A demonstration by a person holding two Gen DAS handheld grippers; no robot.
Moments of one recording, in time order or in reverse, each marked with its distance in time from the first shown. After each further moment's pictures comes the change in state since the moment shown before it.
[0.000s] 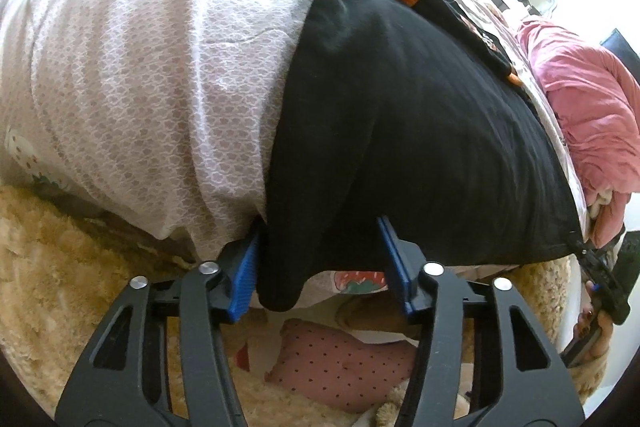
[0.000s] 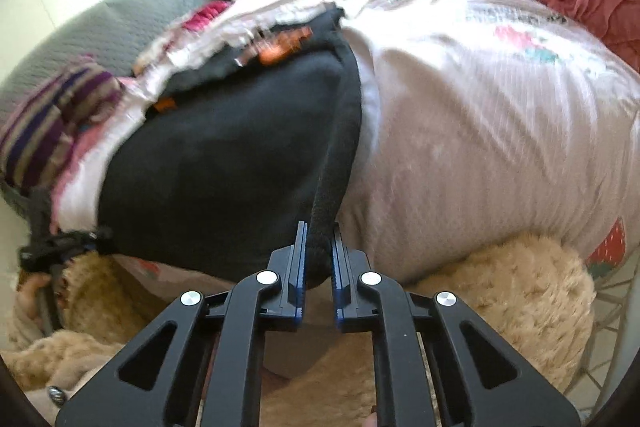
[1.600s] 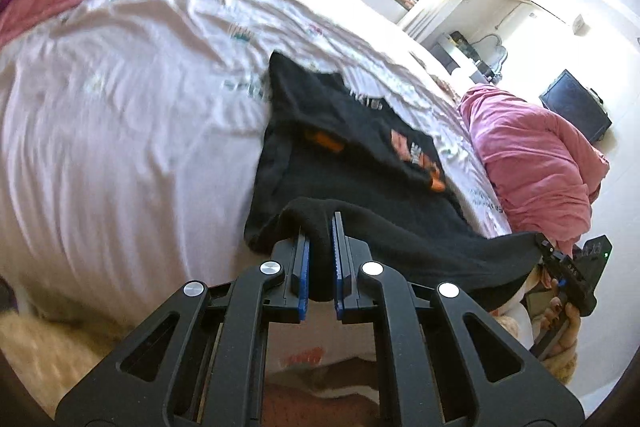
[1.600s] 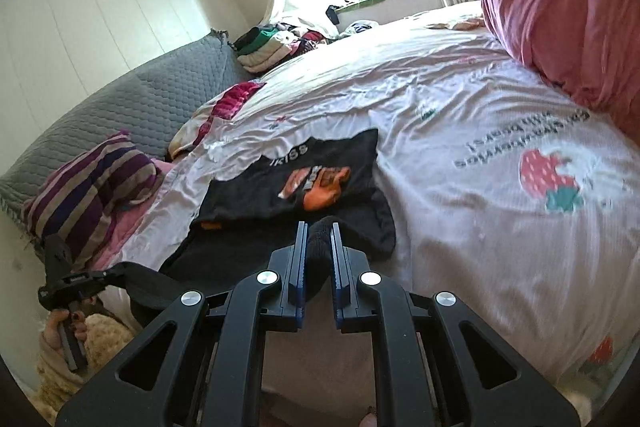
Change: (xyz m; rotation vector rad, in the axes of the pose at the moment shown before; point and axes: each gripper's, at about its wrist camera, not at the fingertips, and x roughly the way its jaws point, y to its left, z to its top) left arm -0.093 -0.020 0.090 0.035 -0.237 -0.178; right arm -0.028 0.013 0.120 0.004 -0.212 0.081
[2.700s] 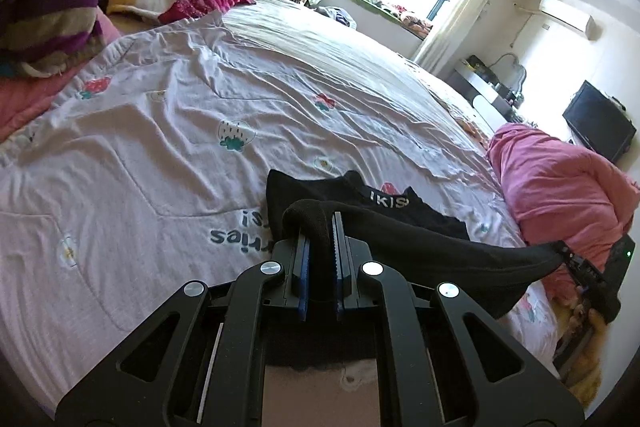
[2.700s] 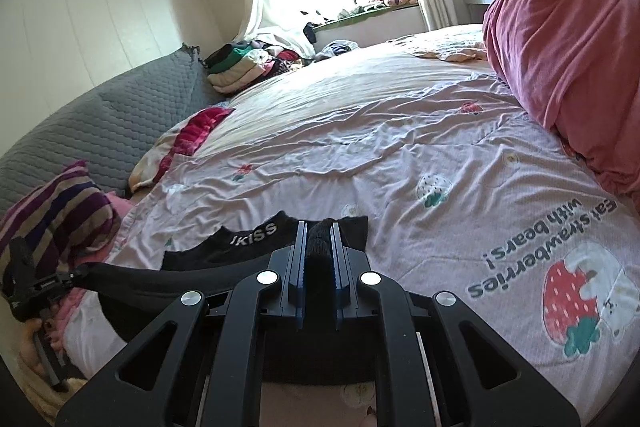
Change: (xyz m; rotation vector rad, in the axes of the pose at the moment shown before) left arm 0.060 -0.013 0.127 0.044 -0.128 0.102; right arm 0.109 -0.005 0.109 -0.003 -0.057 -0.126
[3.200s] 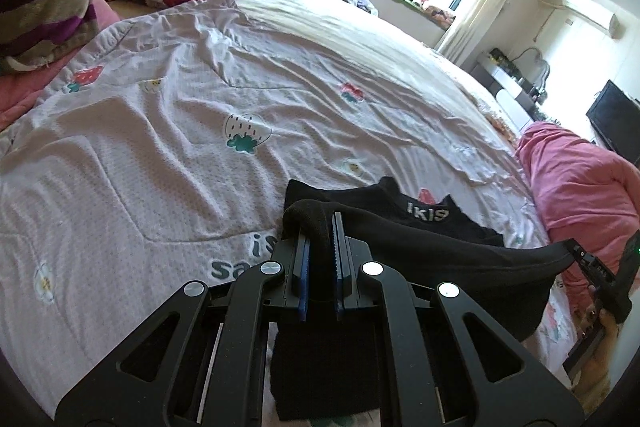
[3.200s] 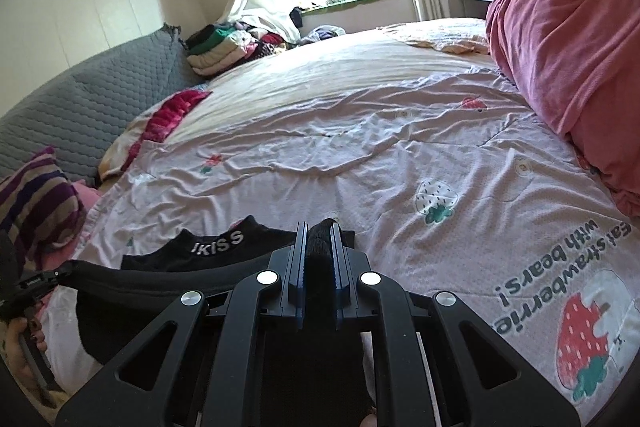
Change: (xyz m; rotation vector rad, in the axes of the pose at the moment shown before) left arm 0.071 0.019 0.019 -0.009 0.052 0.078; right arm 0.084 -0.004 0.013 -0.028 0.065 -0.076
